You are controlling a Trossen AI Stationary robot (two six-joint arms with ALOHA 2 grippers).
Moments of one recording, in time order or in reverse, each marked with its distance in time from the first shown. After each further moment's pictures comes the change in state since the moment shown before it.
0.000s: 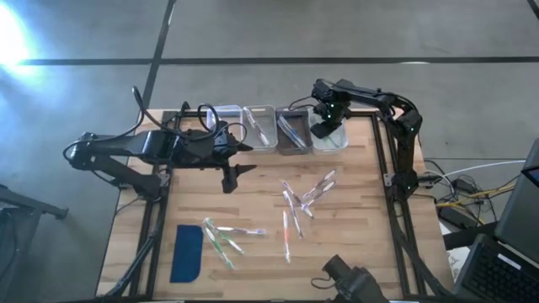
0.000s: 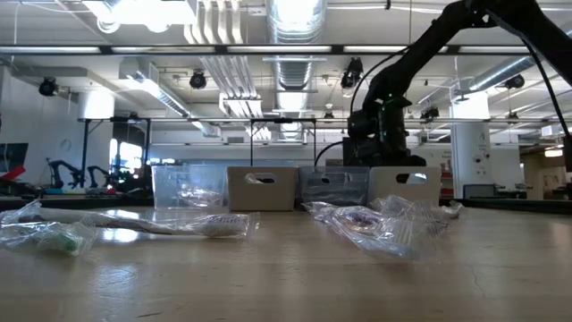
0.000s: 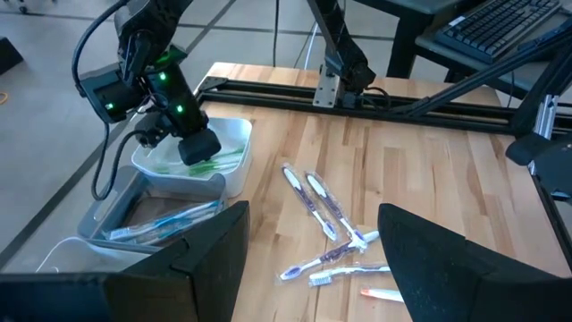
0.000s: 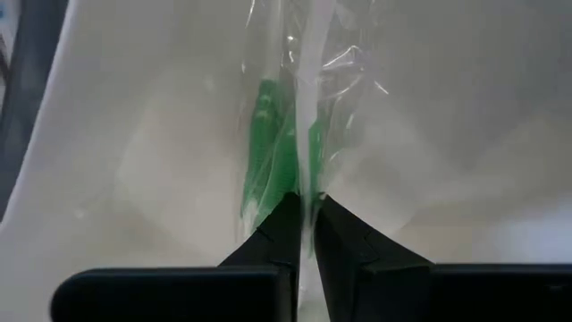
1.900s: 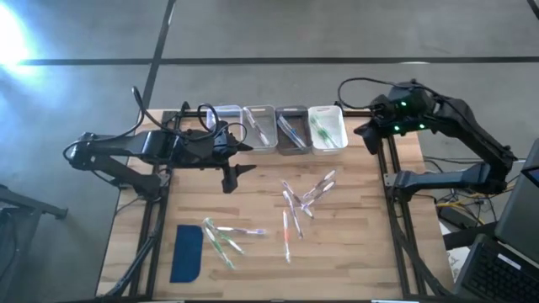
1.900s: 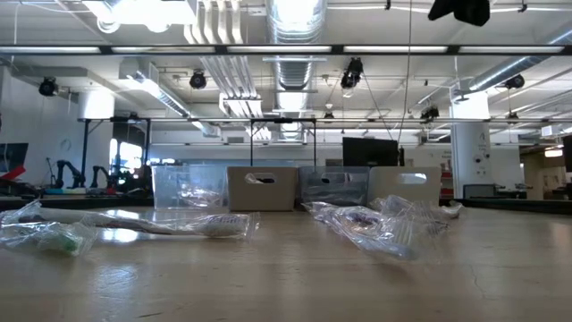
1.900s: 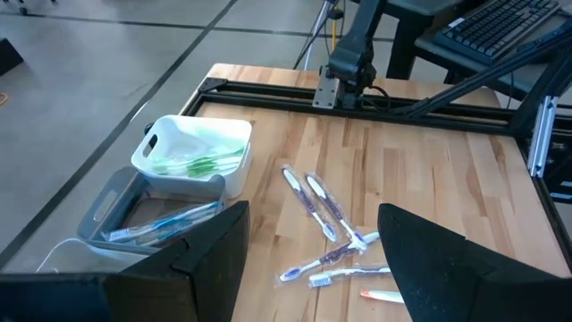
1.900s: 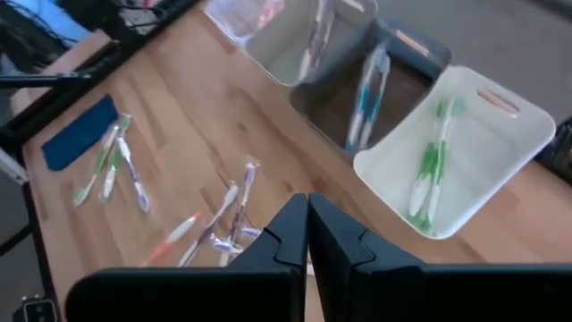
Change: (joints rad) left arm 0.001 0.000 0.000 0.005 0.000 0.000; right arm 0.374 -1.023 -0.027 -0.132 -0.024 0.275
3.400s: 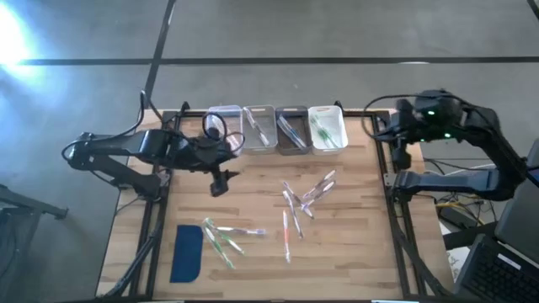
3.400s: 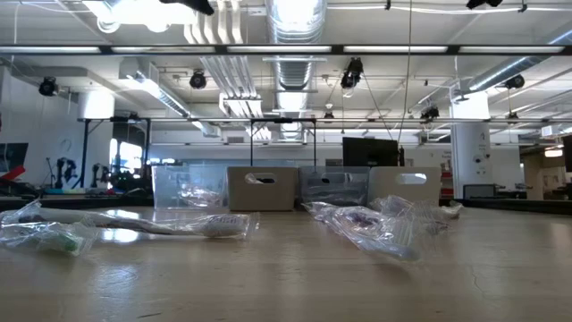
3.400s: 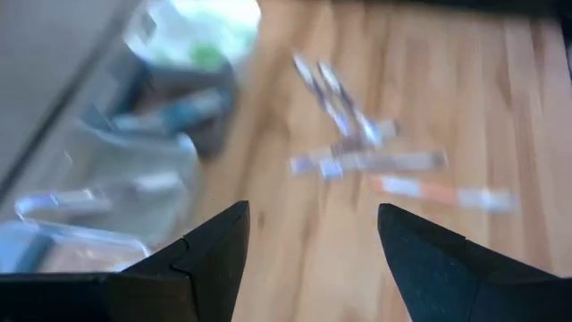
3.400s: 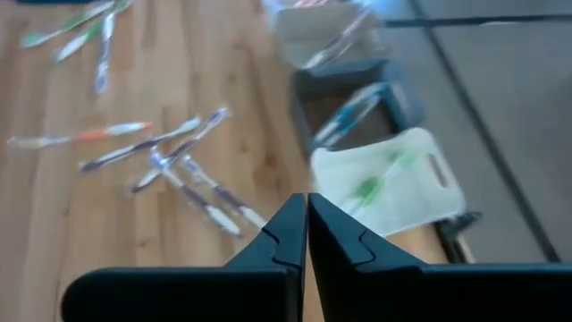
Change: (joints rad) left arm 0.003 -0.014 0.000 -0.319 0.039 -0.094; right arm 0.024 -0.145 -0.004 -0.134 0.031 -0.561
